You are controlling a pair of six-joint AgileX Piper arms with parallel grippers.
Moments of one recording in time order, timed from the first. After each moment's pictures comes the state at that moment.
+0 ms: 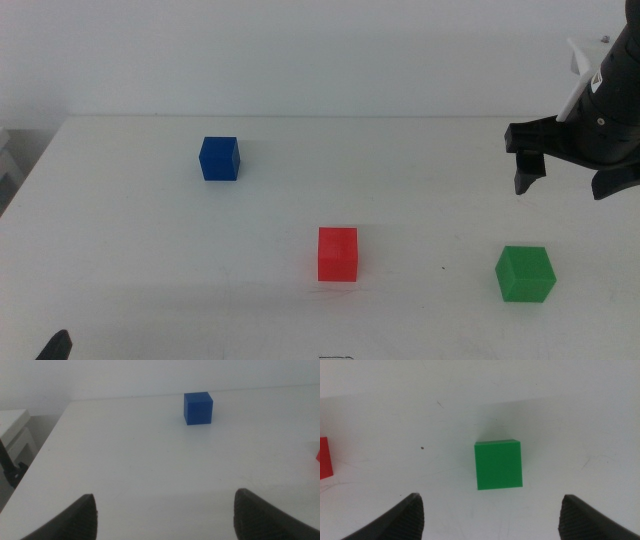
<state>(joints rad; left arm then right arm) -0.04 -0.01 0.03 -0.12 0.28 0.14 0.33 1.57 -1.41 -0.13 1.24 0.47</state>
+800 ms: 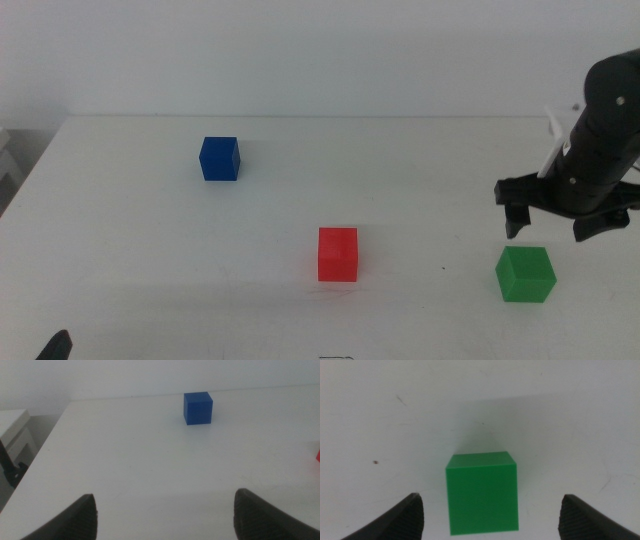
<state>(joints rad) -0.04 -0.01 0.03 -0.12 0.28 0.14 0.26 1.68 -1.23 -0.12 1.00 0.40</state>
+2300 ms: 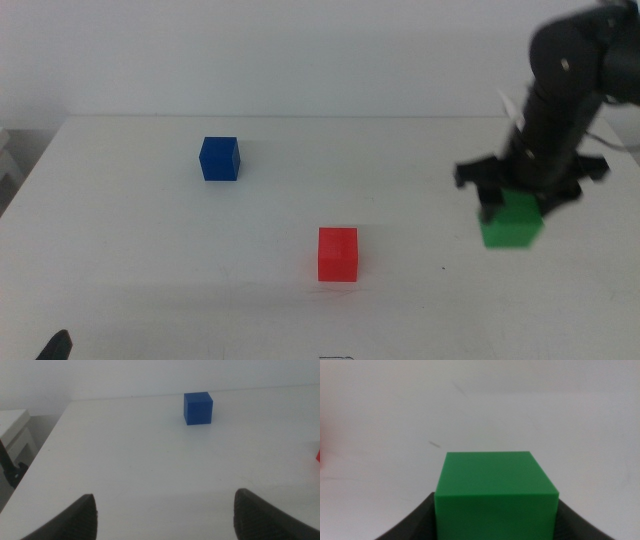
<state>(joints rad) -0.04 -0.01 0.03 -0.12 0.28 0.14 0.39 1.76 -1.43 -0.12 1.20 0.42</state>
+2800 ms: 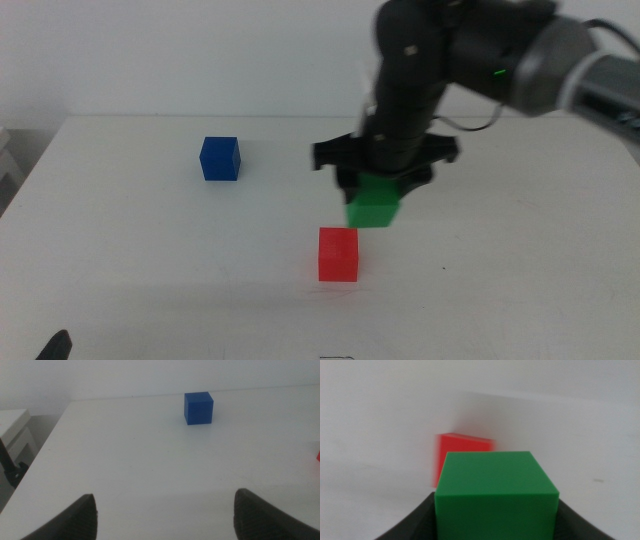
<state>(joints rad) -0.04 -0.01 0.03 -0.12 0.28 0.14 0.68 1.95 -1.81 -0.09 1.23 0.57</state>
